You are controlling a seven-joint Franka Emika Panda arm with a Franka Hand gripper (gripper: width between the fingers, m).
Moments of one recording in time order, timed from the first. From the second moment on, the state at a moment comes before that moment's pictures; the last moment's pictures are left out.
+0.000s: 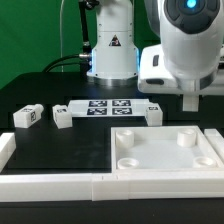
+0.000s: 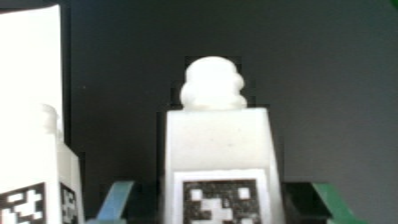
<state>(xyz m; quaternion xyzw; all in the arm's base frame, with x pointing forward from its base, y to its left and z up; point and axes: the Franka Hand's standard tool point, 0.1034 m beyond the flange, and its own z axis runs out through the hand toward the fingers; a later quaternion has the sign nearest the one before) 0.417 0.145 0.073 -0.90 0.12 0.41 0.07</state>
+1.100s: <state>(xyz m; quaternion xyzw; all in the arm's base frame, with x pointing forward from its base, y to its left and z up) 0.496 0.120 0.126 -0.99 0.06 0.07 0.07</state>
